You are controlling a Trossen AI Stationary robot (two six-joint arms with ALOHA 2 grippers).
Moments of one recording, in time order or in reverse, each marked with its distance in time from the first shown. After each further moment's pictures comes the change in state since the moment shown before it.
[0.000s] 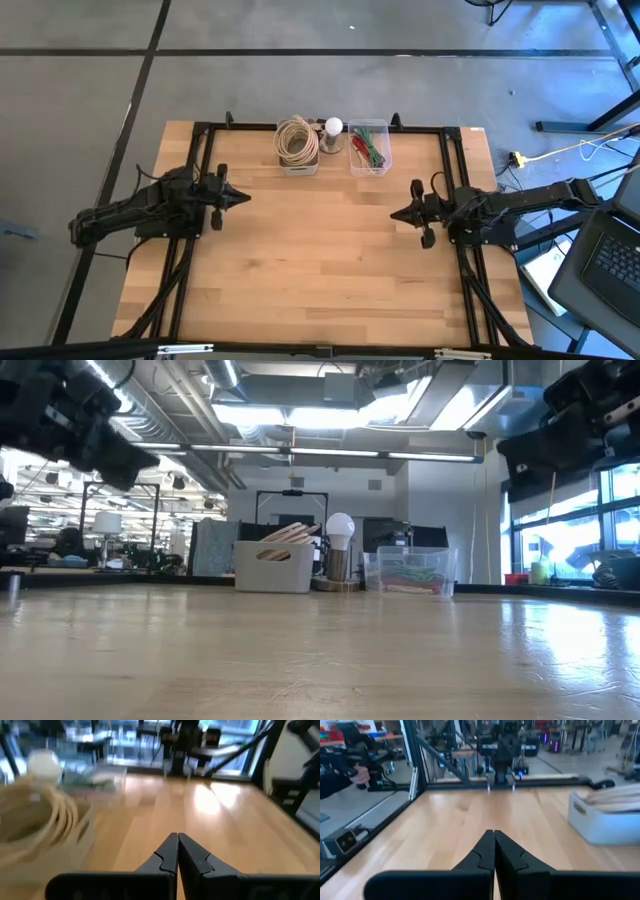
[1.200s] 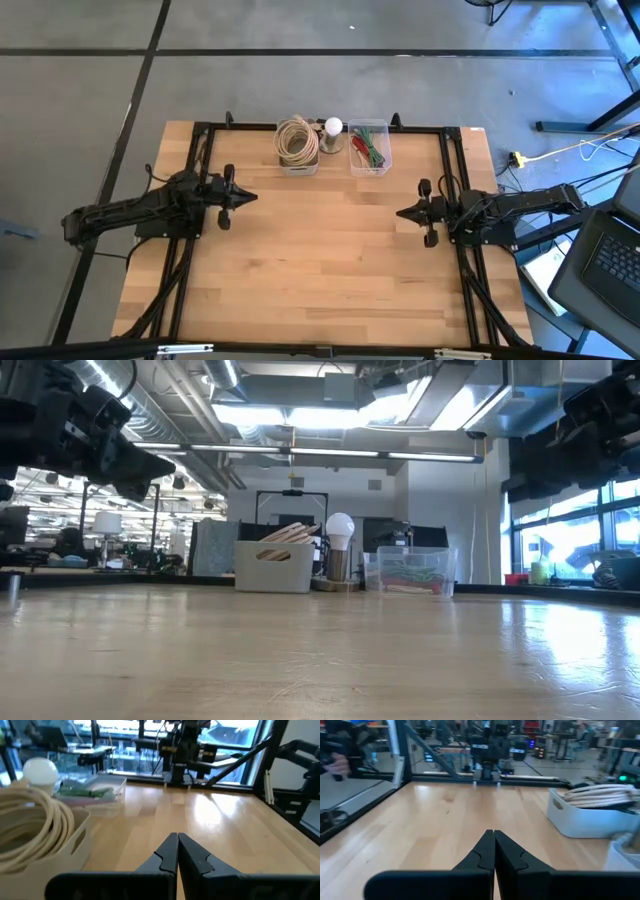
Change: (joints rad) left arm 0.003 0.103 -0.124 0.302 0.005 -0.021; right arm 0.048 -0.308 -0.065 -0.253 0.111 -0.087
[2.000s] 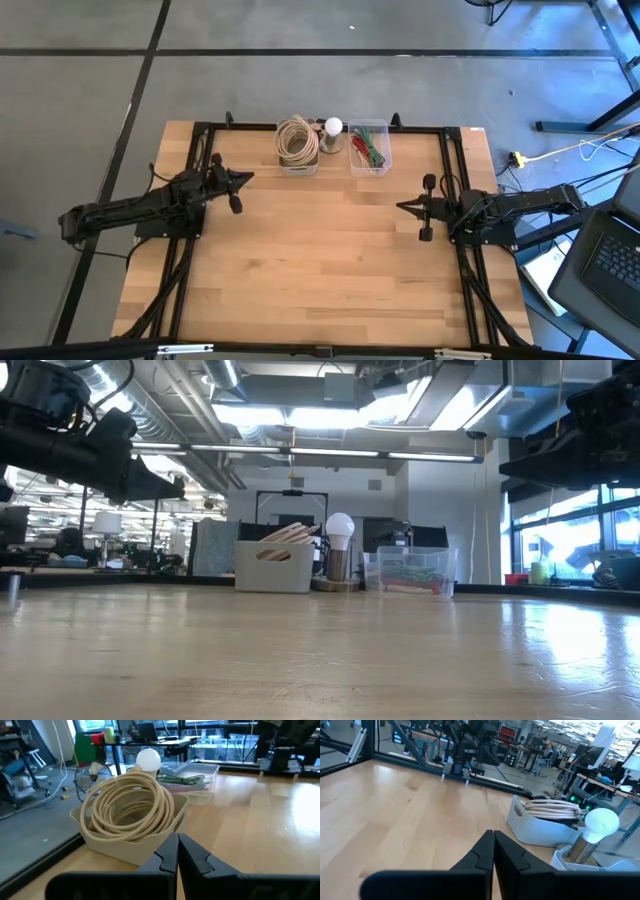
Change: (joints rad) left arm 0.000 0.068 0.000 -0.001 -0.469 0.085; right arm -0.001 0.001 0.000 0.008 0.152 -0.235
